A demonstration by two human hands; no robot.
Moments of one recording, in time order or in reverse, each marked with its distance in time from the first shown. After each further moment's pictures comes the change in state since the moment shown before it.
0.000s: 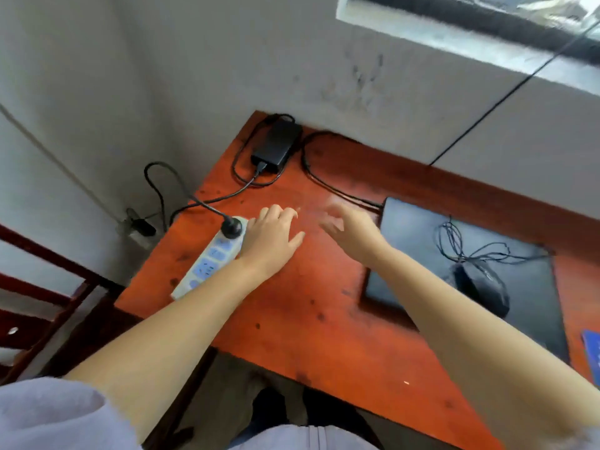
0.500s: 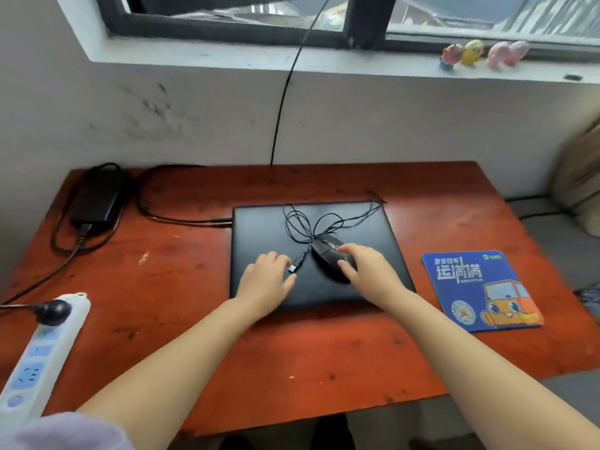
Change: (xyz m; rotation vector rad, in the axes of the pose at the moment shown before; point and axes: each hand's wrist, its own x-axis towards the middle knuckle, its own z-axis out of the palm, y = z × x) left_hand 0.001 0.204 0.117 0.078 -0.314 0.400; right_hand -0.189 0.193 -0.102 -0.036 0.207 0.458
